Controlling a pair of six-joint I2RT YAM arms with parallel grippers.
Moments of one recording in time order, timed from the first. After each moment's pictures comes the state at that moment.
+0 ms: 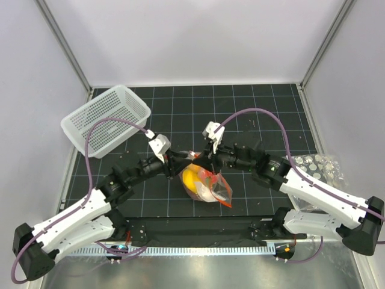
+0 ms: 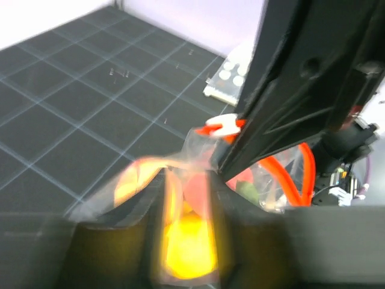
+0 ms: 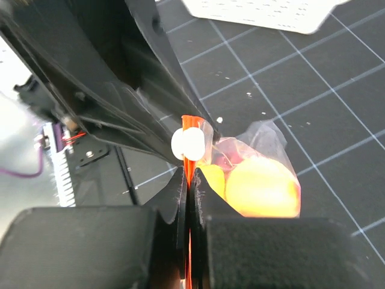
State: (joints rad) left arm -0.81 0.80 0.58 0.19 0.25 -0.18; right arm 0.93 1.05 0.94 -0.18 -0.24 0.10
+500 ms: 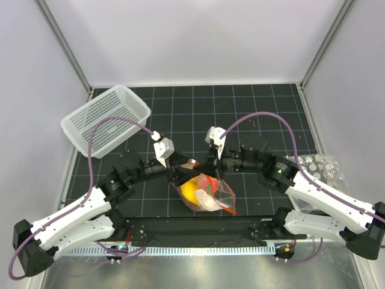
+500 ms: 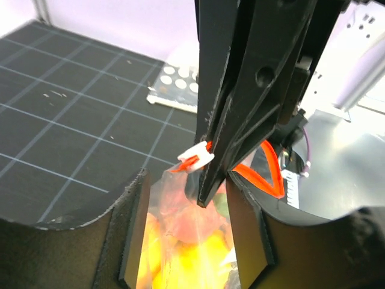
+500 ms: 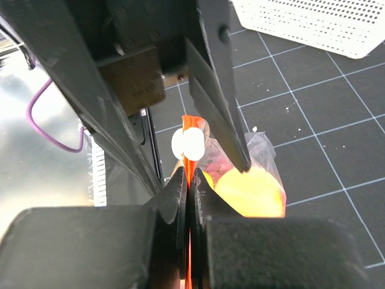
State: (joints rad) left arm -0.86 0.80 0.64 0.21 0.44 -0.19; right arm 0.93 0.98 0.94 -0.20 -0.42 0.06
